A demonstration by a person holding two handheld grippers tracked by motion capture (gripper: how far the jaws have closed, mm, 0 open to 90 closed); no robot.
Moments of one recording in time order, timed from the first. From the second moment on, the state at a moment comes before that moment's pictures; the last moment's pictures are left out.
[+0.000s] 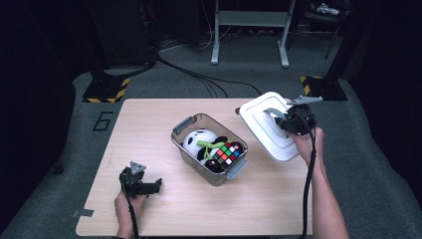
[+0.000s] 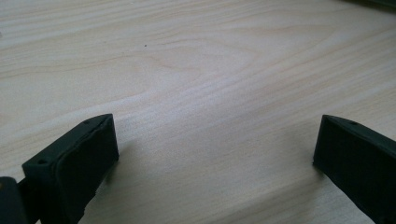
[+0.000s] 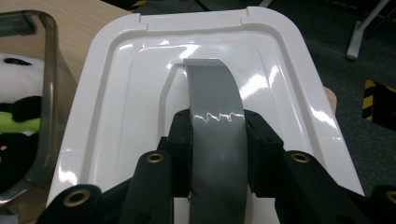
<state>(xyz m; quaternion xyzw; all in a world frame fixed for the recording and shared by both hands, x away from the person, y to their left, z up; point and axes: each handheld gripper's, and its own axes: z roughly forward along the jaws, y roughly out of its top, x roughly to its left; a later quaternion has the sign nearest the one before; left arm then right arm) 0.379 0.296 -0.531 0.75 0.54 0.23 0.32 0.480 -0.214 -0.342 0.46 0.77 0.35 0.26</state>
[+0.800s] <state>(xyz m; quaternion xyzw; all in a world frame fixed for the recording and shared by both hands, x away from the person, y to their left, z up) 0.379 0.296 -0.531 0.74 0.54 0.23 0.32 0.468 -0.155 -0.297 0.40 0.80 0.39 0.22</state>
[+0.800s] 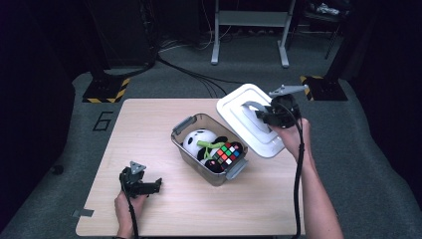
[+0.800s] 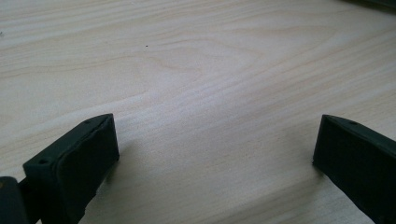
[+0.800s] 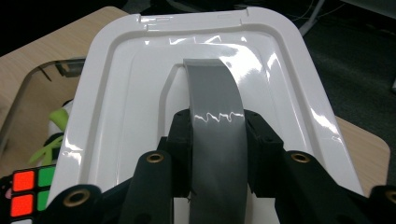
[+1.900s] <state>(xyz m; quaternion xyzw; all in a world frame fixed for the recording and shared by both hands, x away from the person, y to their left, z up) 0.379 0.296 -0.531 0.74 0.54 0.23 0.32 0.492 -0.012 -0.338 0.36 0.87 0.32 0.11</state>
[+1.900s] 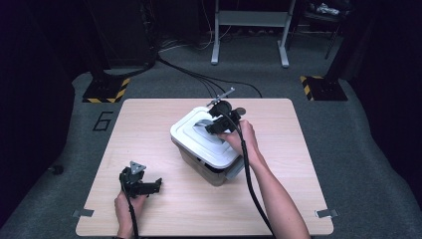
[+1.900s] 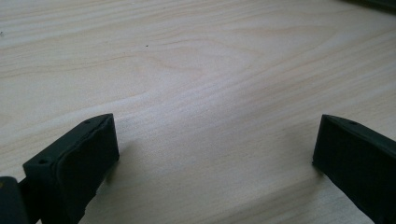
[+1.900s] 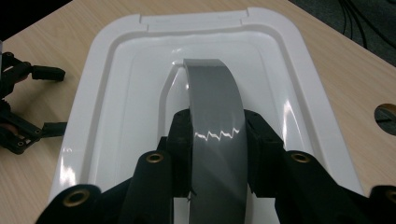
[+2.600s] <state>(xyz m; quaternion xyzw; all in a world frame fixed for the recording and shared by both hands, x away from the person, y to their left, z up) 0.379 0.296 -0.531 0.74 0.54 0.23 0.32 0.490 -0.003 -0.345 0.36 0.87 0.30 0.13</state>
